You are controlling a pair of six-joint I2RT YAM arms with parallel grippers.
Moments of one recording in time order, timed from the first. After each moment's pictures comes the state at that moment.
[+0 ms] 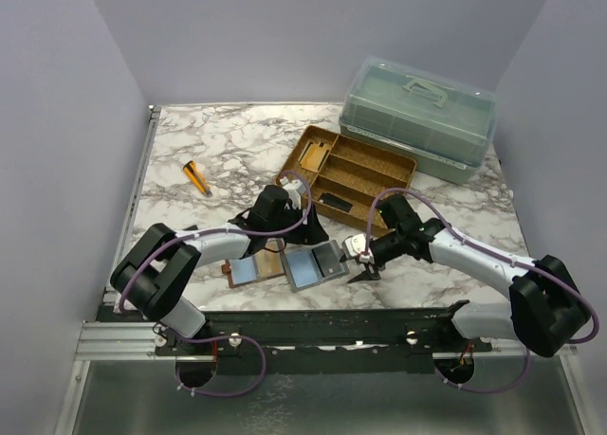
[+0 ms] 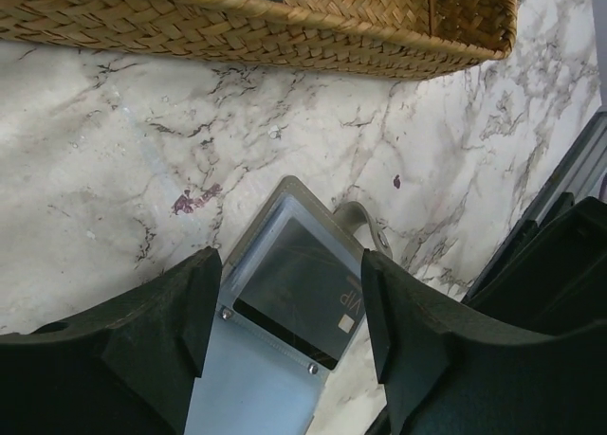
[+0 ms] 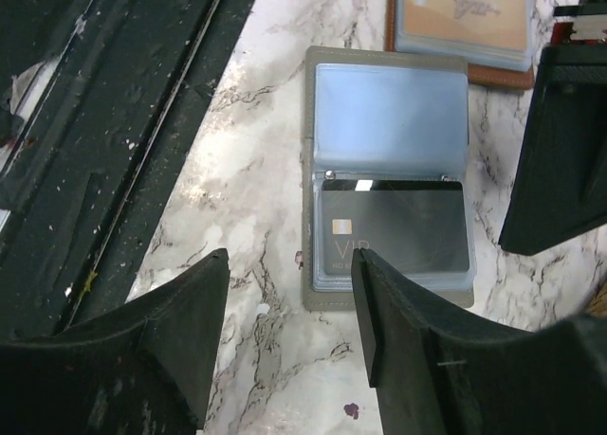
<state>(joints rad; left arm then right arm) -0.66 1.52 0.67 0.26 0.36 -0.58 0.60 1.28 0.65 -0.43 -0.95 -1.18</state>
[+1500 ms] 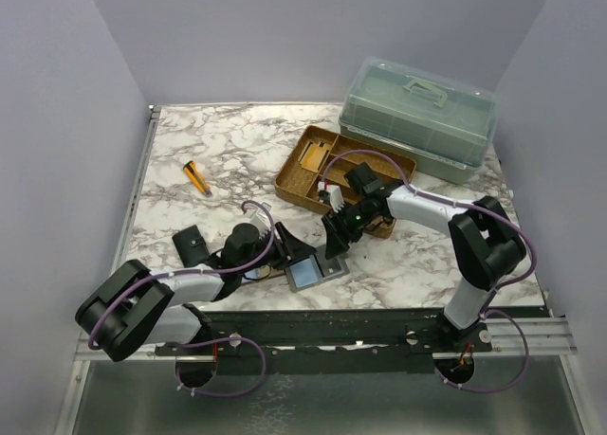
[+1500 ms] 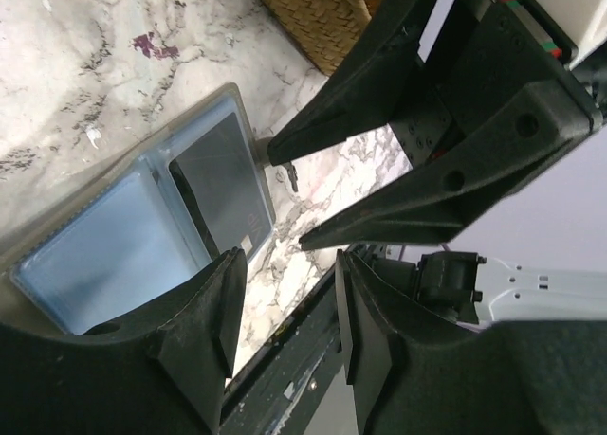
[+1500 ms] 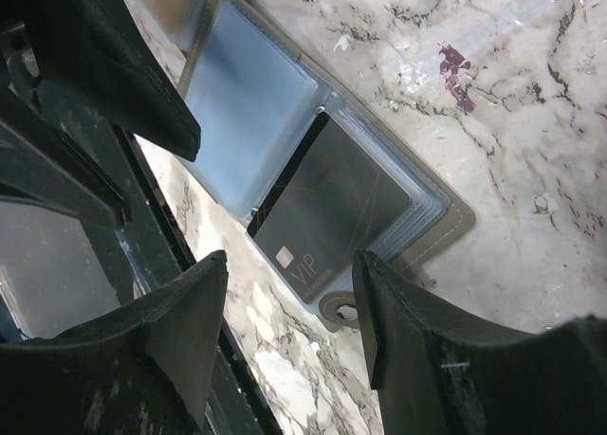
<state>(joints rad) -0.68 1.26 0.23 0.68 0.31 -1.17 0.59 1.75 1.08 -0.52 -0.72 -0.12</state>
